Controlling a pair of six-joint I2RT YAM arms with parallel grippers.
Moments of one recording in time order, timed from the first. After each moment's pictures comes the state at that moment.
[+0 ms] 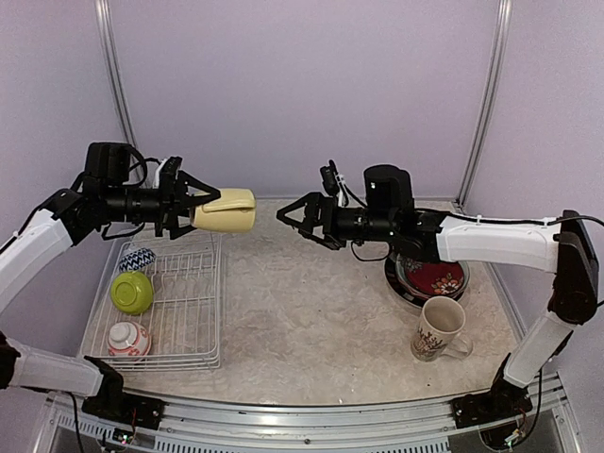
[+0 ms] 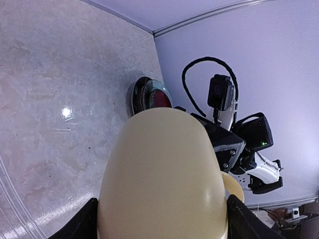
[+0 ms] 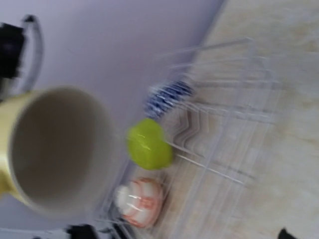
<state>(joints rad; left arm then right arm) -0.38 1.13 1.16 -0.48 0.68 -0.85 0.84 1.65 1.22 0.20 -0.38 0.83</state>
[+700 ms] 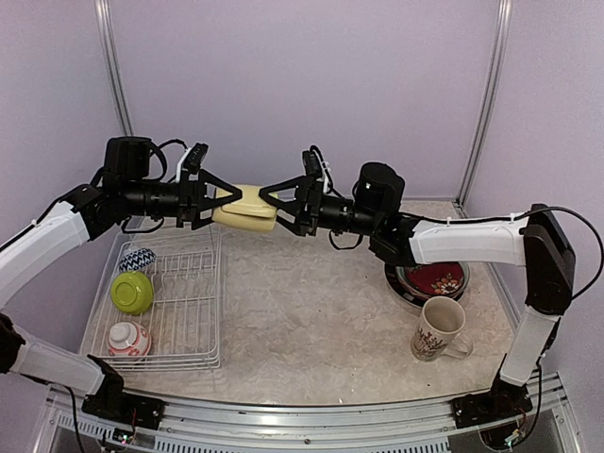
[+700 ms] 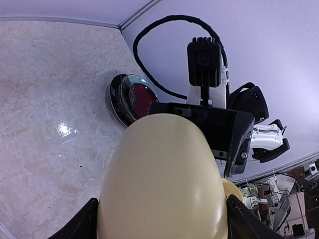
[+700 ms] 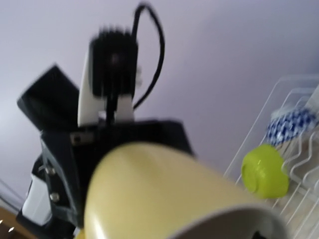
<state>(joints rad) -0.46 1.24 1.19 -0.33 0.76 -0.67 0.86 1.79 1.28 0.68 -0.56 1.09</state>
